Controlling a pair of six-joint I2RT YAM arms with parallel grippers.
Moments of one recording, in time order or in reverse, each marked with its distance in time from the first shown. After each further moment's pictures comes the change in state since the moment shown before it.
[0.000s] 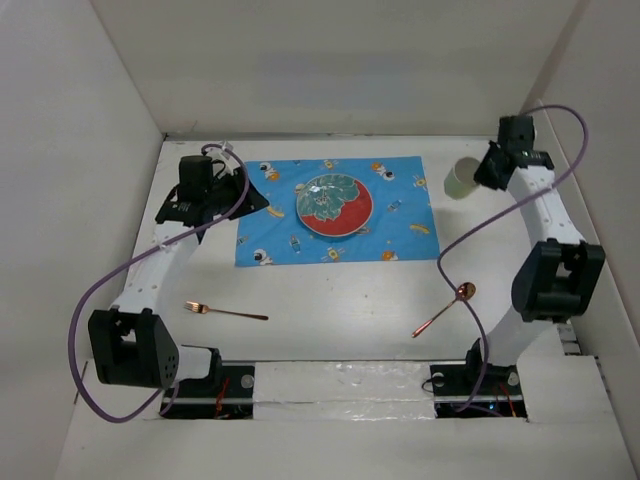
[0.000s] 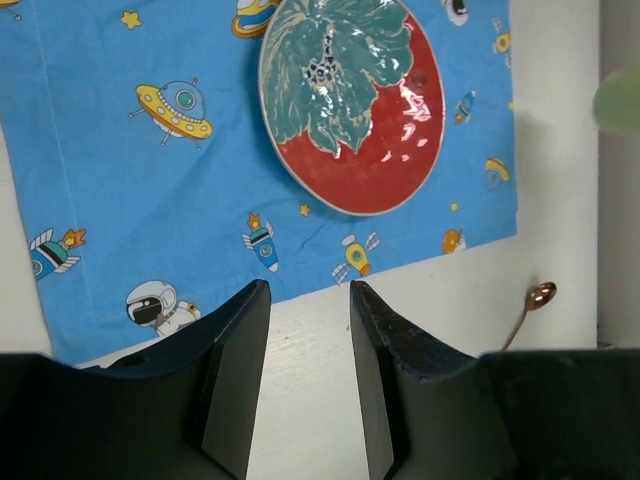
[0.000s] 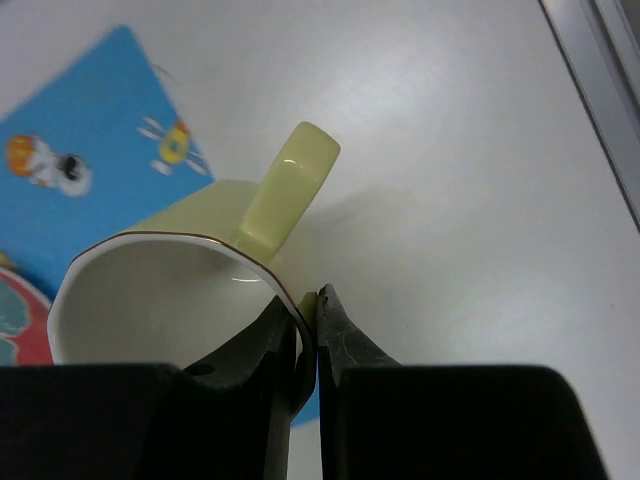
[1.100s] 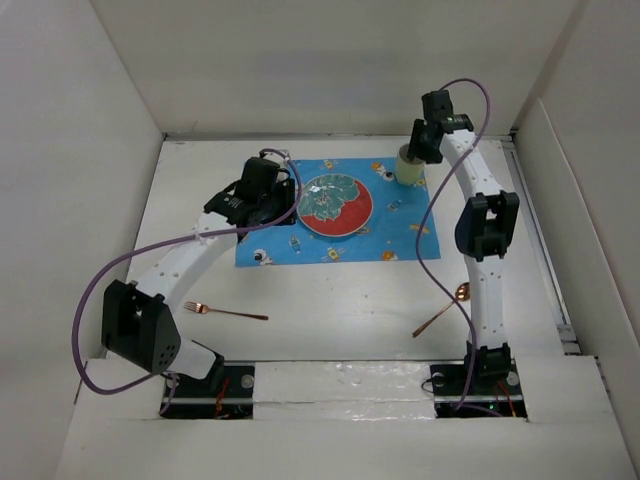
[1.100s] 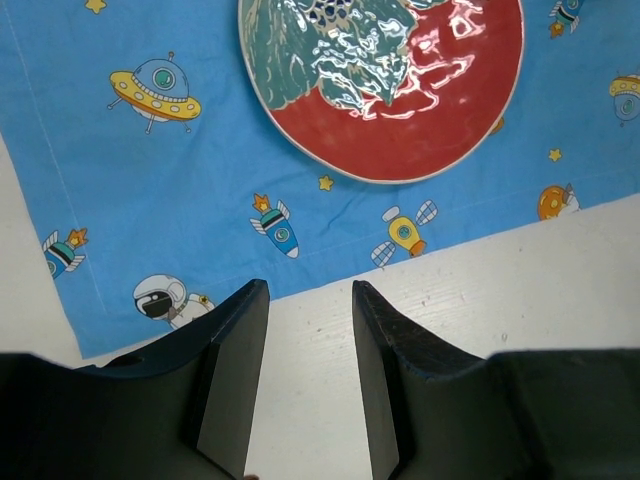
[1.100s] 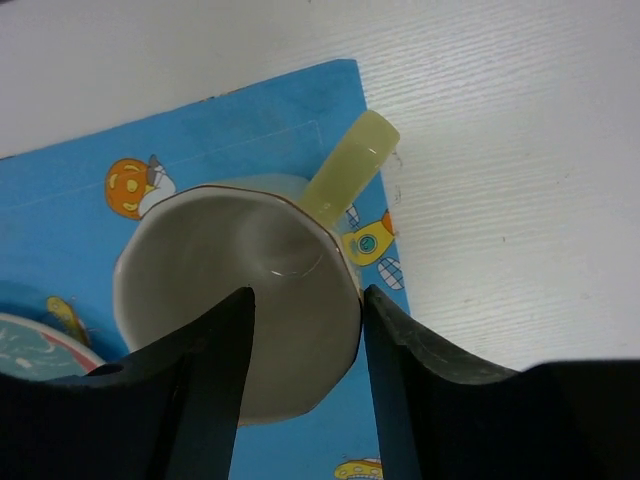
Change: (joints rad) left arm -0.367 0.121 0.117 -0.126 -0.434 0.114; right arm 0.253 0.785 0.952 -0.239 0.050 -0.072
